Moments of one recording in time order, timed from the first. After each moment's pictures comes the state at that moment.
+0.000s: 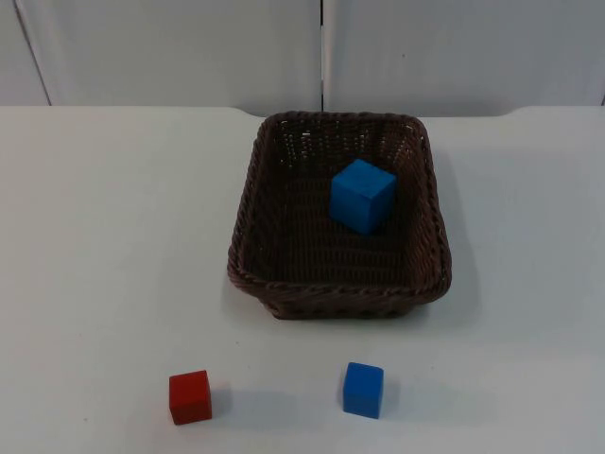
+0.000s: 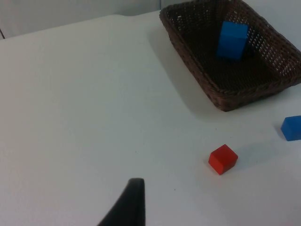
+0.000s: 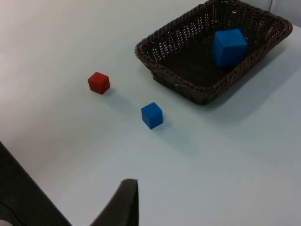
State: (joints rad) right arm 0.75 0.00 -0.52 -0.01 1.08 -0.01; left arm -0.34 0.00 -0.50 -0.05 1.07 0.03
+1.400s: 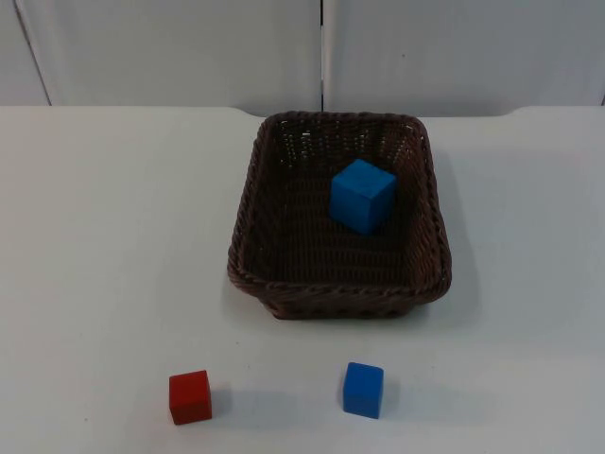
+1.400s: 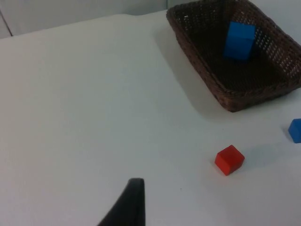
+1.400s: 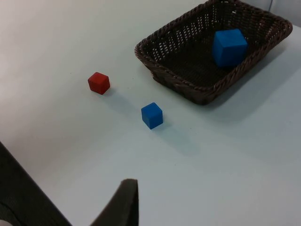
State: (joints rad) right arm 0.75 0.00 -0.52 -0.01 1.08 -0.01; left arm -0.30 0.00 -0.50 -0.05 1.07 0.04
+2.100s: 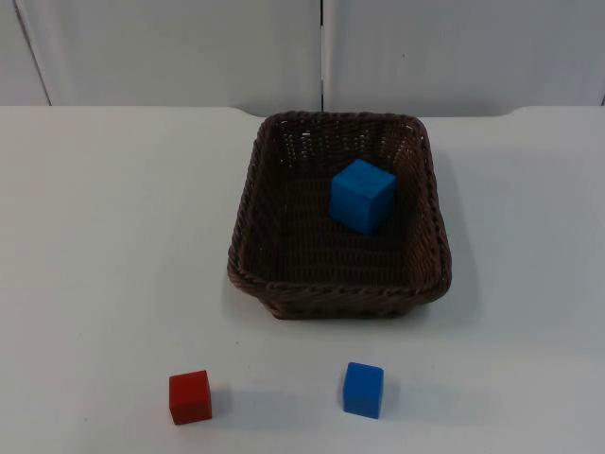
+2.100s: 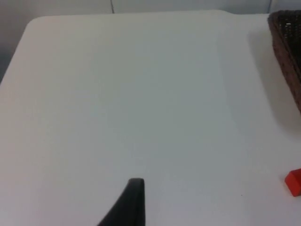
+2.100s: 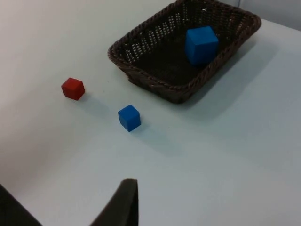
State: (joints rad) right arm 0.65 0.00 -0.52 -0.01 1.08 -0.01; left arm 0.02 0.00 -0.50 -0.05 1.07 0.04
